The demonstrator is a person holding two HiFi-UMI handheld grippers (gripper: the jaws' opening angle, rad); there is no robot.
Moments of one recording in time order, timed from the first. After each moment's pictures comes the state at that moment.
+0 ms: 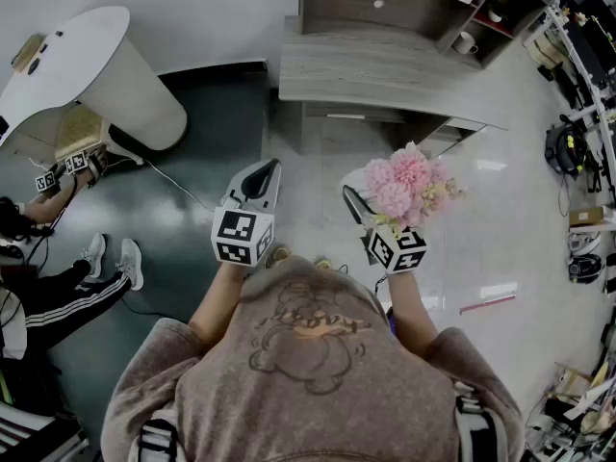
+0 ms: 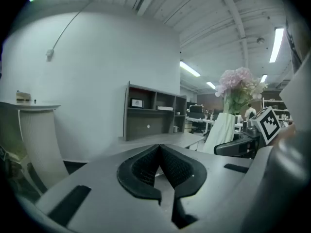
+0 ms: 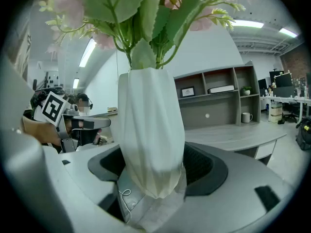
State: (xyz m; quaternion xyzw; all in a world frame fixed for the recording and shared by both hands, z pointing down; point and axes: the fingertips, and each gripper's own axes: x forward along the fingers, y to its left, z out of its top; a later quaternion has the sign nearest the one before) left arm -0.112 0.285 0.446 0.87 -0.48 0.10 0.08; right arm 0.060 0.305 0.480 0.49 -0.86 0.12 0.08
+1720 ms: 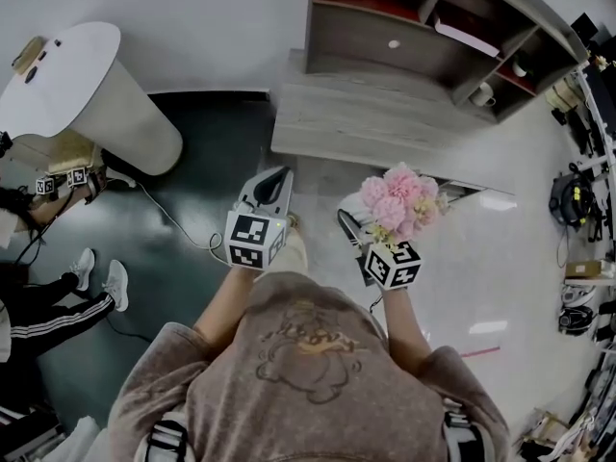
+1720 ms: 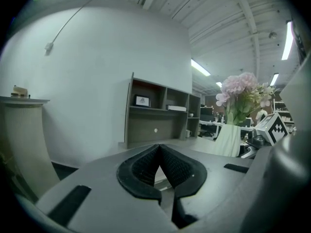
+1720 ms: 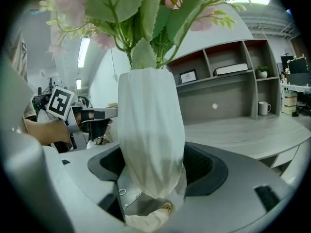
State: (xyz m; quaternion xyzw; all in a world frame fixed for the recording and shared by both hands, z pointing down) left arm -0.055 0.103 0.459 0.85 -0.51 0.08 0.08; right arm 0.093 0.140 0.520 0.44 -0.88 0.17 0.11
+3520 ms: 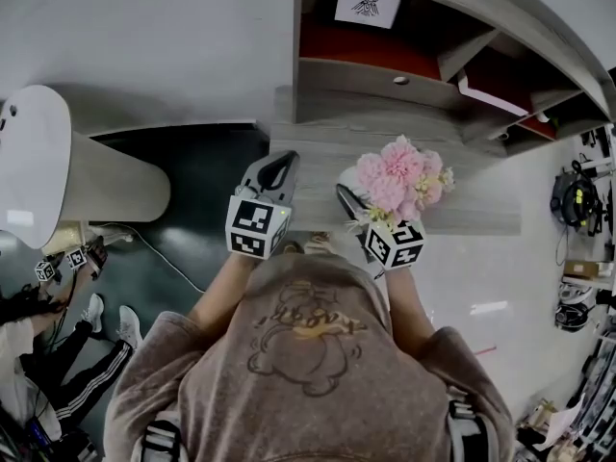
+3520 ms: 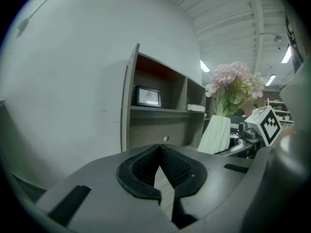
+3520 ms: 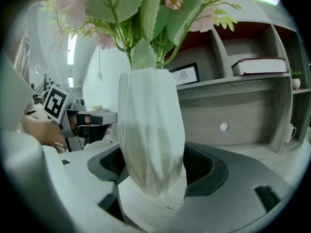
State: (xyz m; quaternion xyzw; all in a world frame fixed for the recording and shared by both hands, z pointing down) left arm -0.055 -0.206 0.437 0.88 -0.46 0.11 0.08; right arm 0.068 -0.181 0.482 0.46 -0.87 0.15 0.11
